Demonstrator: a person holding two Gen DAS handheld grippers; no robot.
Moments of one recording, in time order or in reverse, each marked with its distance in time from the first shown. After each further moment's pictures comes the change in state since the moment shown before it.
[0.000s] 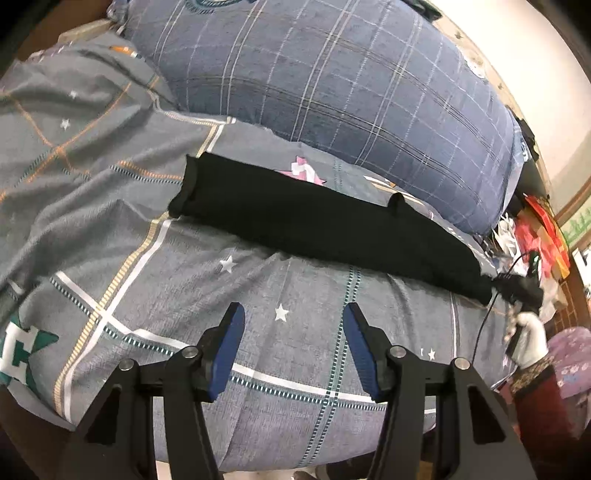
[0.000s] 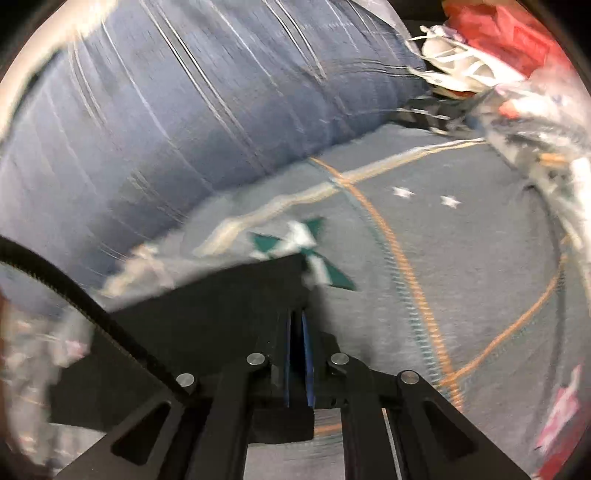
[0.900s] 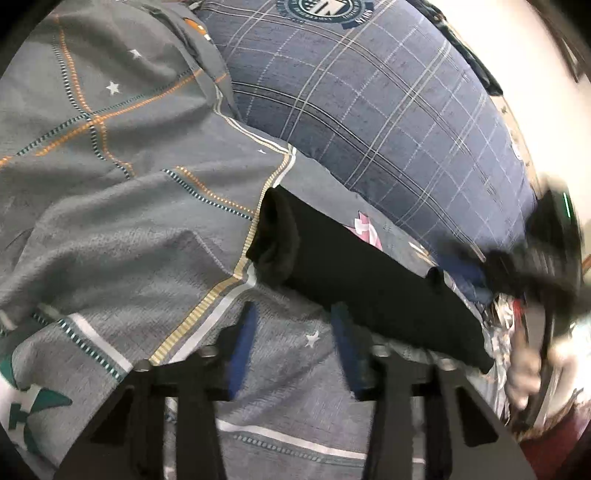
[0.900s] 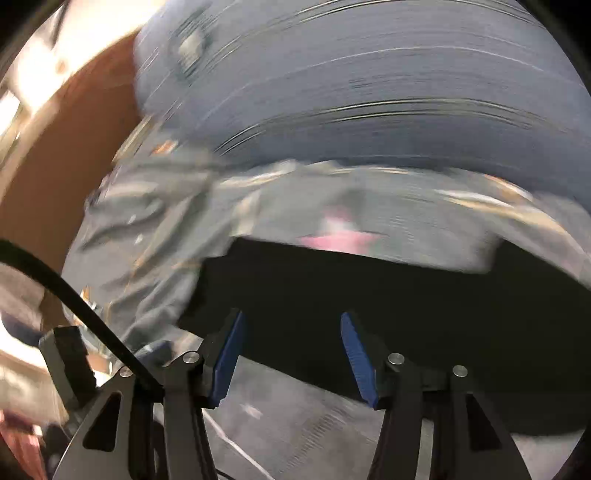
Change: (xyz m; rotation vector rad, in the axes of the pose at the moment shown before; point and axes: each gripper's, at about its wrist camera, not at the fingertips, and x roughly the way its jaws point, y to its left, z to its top) left arm 0.025 0.098 0.034 -0.185 -0.120 -0.064; right arm -0.019 0.401 -0.113 -0.603 0.298 0.493
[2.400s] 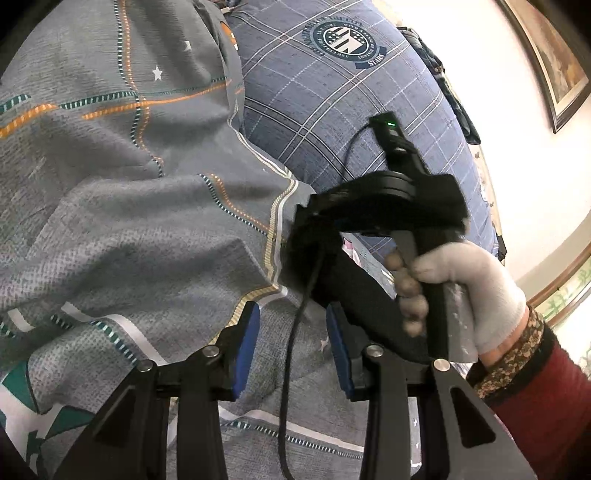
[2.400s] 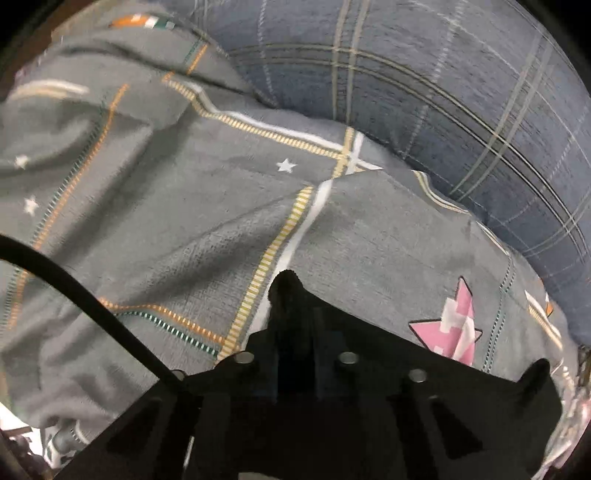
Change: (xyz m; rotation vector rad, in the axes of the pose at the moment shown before) left arm -0.018 0.058 -0.006 -0.109 -0.089 -0.204; right arm 0.180 0.092 0.077 -0.178 0.209 -0.410
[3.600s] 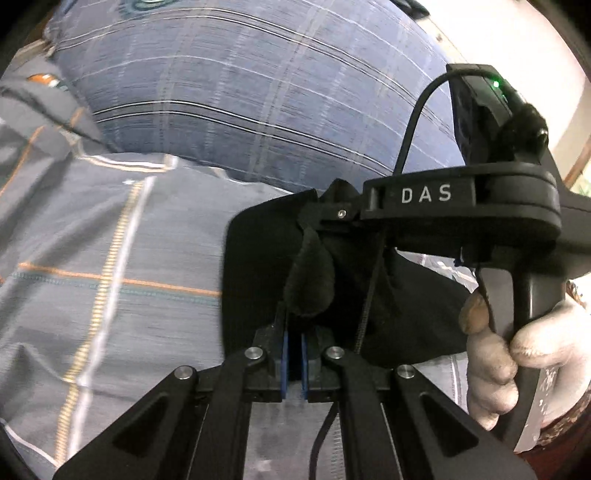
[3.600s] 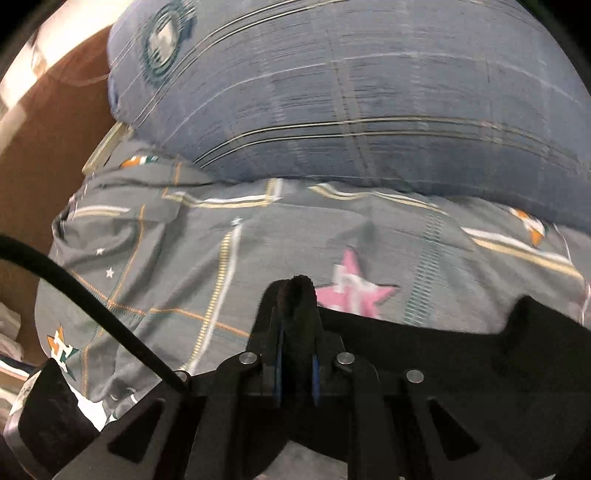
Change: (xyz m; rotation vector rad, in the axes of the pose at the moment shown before) left arm 0.133 -0.158 0.004 0.379 0.213 0.107; right arm -0.073 -0.144 -0.073 0.281 -0.210 0.326
